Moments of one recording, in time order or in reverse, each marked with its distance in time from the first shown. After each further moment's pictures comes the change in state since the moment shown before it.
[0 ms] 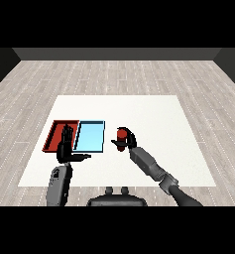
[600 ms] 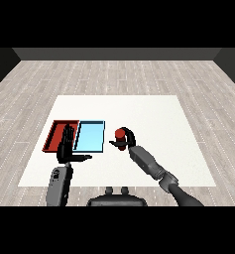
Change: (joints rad) left arm 0.012 -0.004 -0.023 -0.050 0.000 -0.003 0.045; right arm -0.032 -0.001 0.024 0.007 0.043 -0.069 -0.012
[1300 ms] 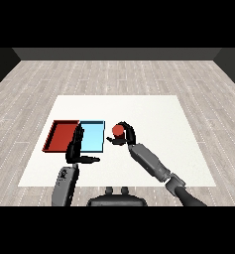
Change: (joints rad) left arm 0.000 -0.030 -0.117 -0.005 -0.053 0.029 0.032; right arm 0.075 -0.088 -0.006 -0.410 0.172 -0.155 0.087
